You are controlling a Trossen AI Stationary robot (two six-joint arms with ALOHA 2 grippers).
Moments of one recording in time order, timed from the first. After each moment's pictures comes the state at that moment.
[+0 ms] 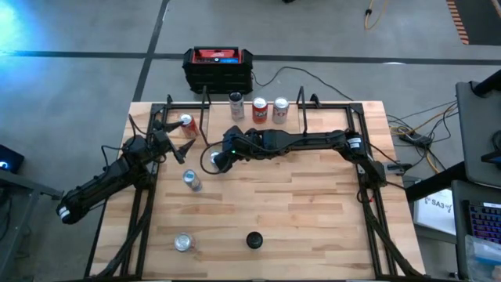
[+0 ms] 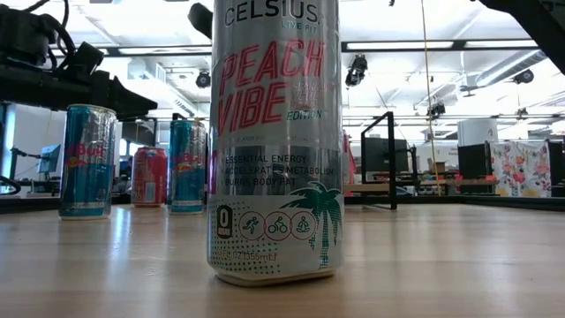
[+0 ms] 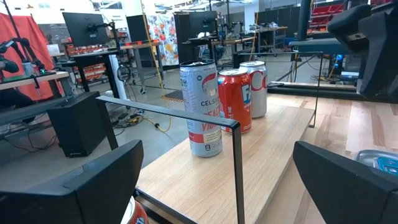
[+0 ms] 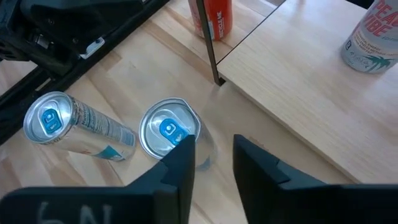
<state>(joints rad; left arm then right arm) 0.63 0.03 0.03 0.00 -0.02 0.12 -0.03 2.14 2.05 -0.73 0.31 0.67</state>
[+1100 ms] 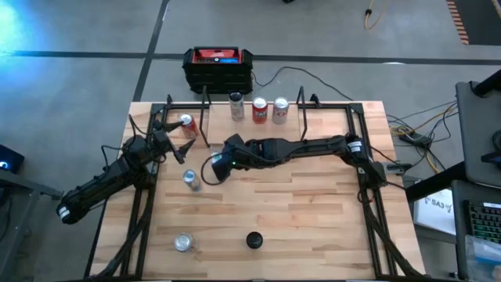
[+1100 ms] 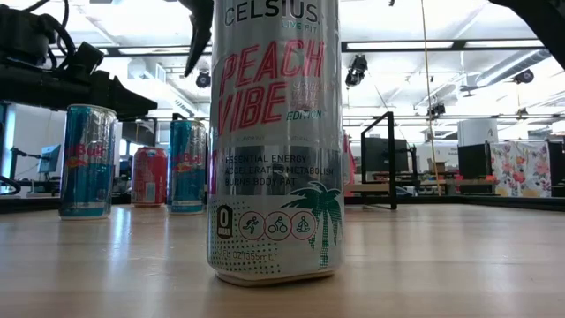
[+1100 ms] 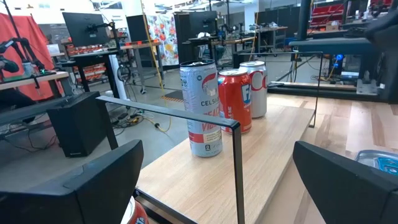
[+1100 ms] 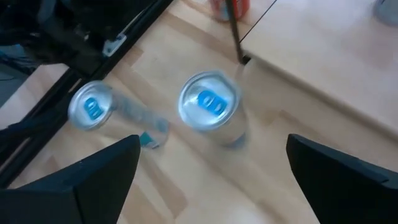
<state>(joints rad) 0.63 0.03 0.03 0.00 -0.02 0.12 0.04 2.14 2.05 -0.72 0.31 0.86</state>
